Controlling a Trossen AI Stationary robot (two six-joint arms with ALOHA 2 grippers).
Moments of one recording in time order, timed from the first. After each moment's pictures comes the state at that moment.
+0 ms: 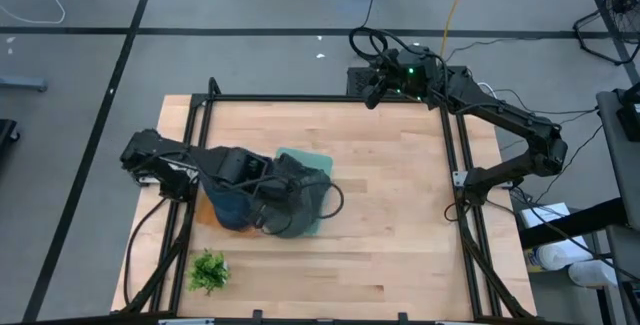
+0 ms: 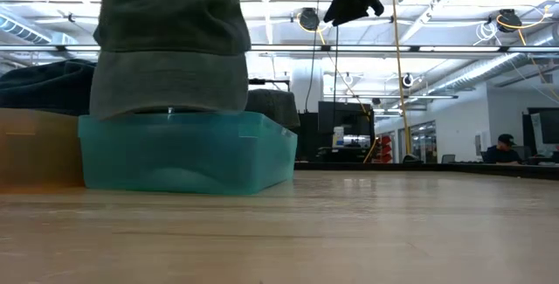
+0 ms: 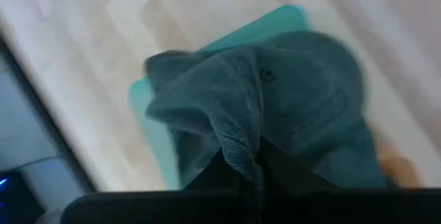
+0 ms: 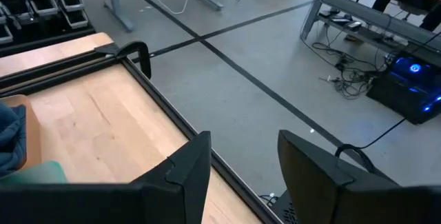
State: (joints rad) left arm -0.26 1.68 1.76 -1.32 -0.20 0.40; right arm -0.50 1.36 1.41 -0.46 0.26 0.00
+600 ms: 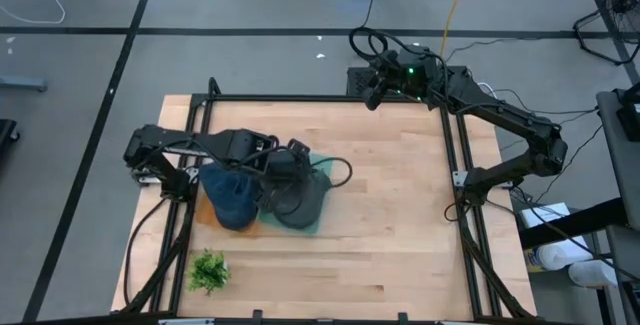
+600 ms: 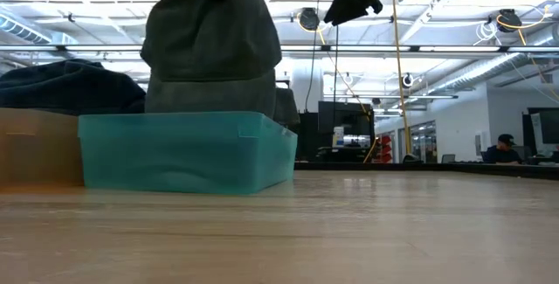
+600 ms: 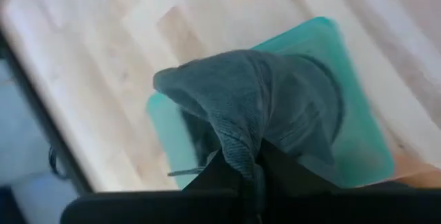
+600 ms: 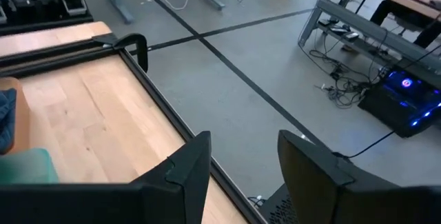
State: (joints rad) left arm -0.14 1.68 1.76 -1.24 -0.13 0.52; right arm -0.50 1.36 1.41 -0.46 0.26 -0.09
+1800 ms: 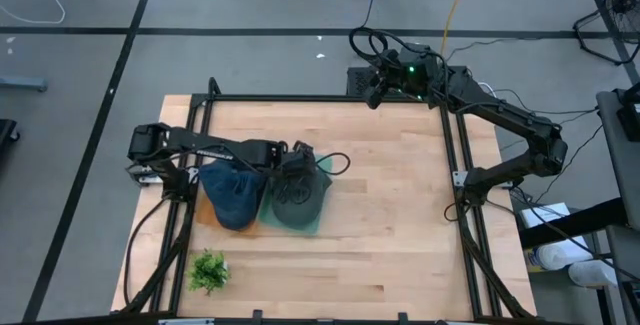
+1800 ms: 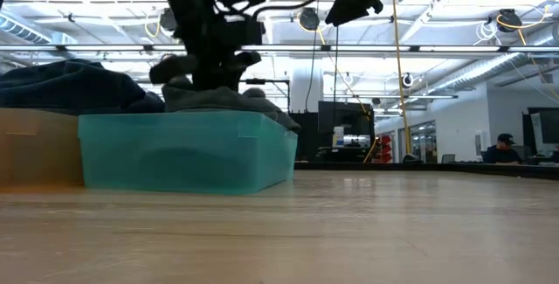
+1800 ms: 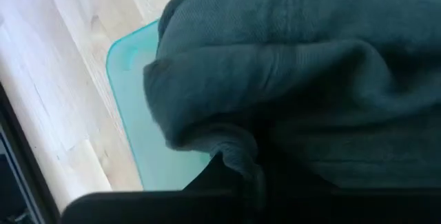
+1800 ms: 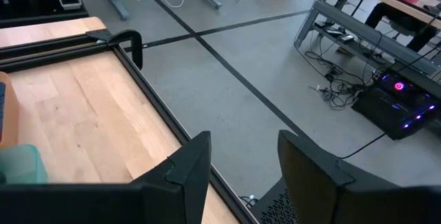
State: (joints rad) left arm 0.03 1.70 1.19 -0.64 -0.16 0.63; right arm -0.52 1.36 1.41 -0.46 0.26 -0.12
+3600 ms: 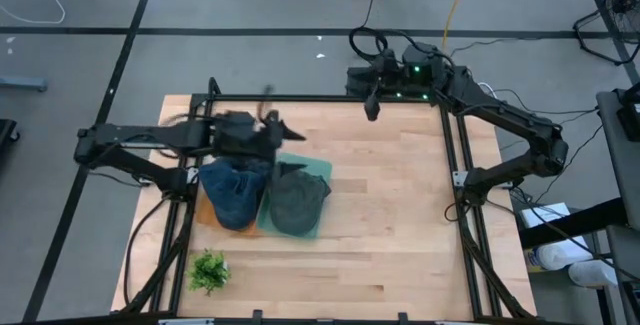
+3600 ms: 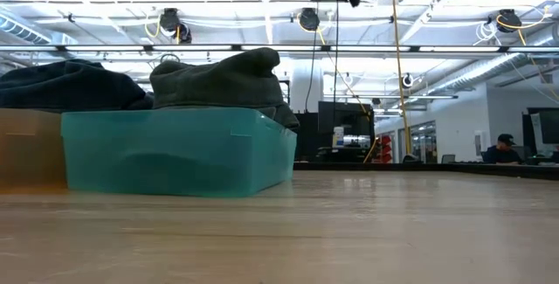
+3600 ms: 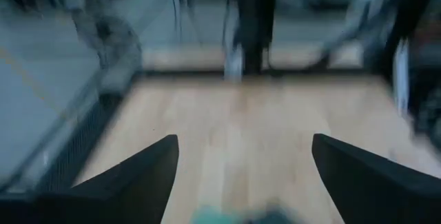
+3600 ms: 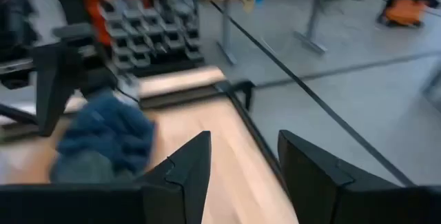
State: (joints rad) left arm 0.03 1.22 1.15 -0.30 -0.04 0.04; right arm -0.50 1.36 1.41 -0.33 -0.16 -0.05
